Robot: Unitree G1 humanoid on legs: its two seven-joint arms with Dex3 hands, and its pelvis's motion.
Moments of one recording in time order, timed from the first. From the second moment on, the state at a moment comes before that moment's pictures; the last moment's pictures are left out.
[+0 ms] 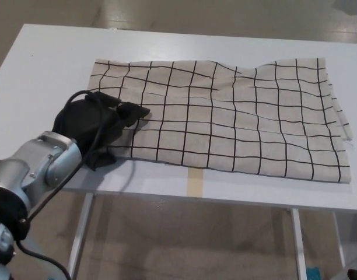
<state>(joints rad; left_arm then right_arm) -0.83 0.52 -0.58 0.97 0.81 -0.42 0.20 0.45 -0.06 -0.21 0.24 0.03 -0.37 0.04</state>
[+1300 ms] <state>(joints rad) -0.95 0.36 -0.74 1.28 0.88 -0.11 0.39 0.43 -0.06 -0.21 0.23 0.04 -0.36 0.04</state>
